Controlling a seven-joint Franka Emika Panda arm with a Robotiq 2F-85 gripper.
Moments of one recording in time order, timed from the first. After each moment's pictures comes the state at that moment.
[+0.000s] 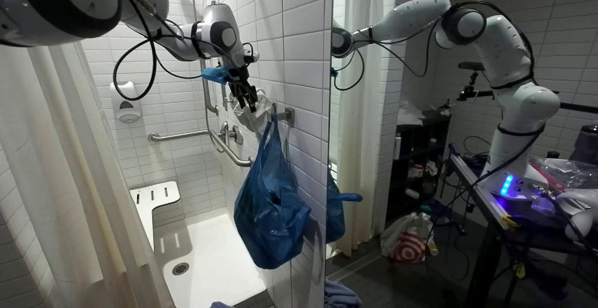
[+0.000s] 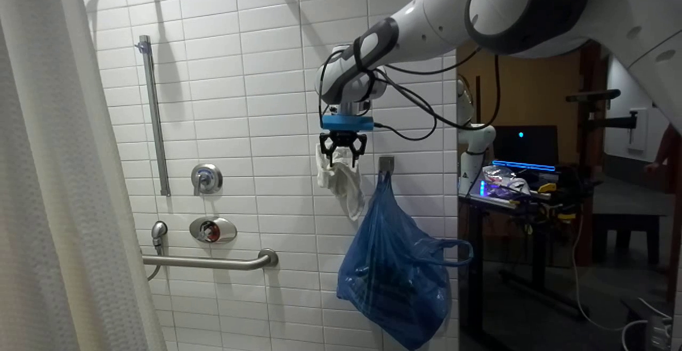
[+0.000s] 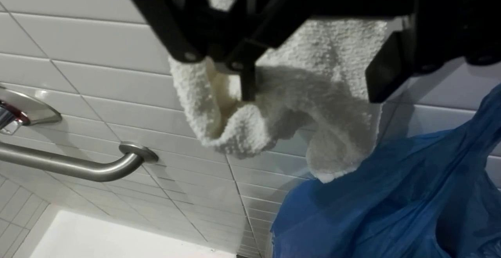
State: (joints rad) arm 0.04 0.54 -0.14 -1.30 -0.02 2.15 0.55
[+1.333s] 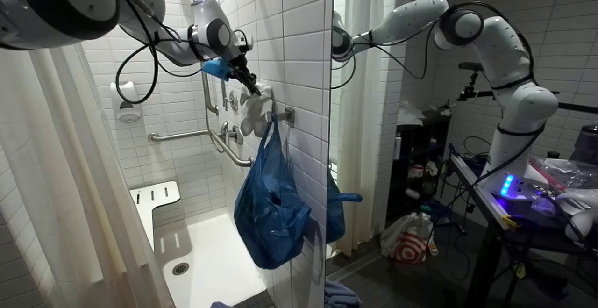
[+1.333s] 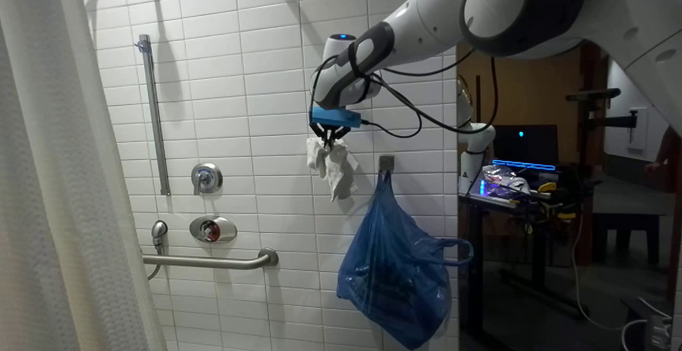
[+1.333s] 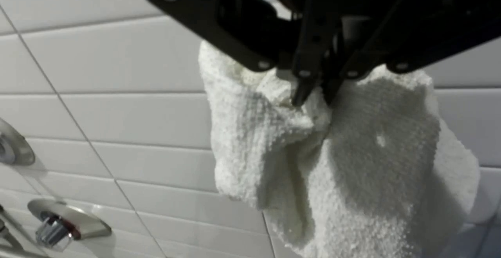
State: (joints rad) arm 0.09 0.55 -0.18 -1.29 -0.13 2.49 0.65
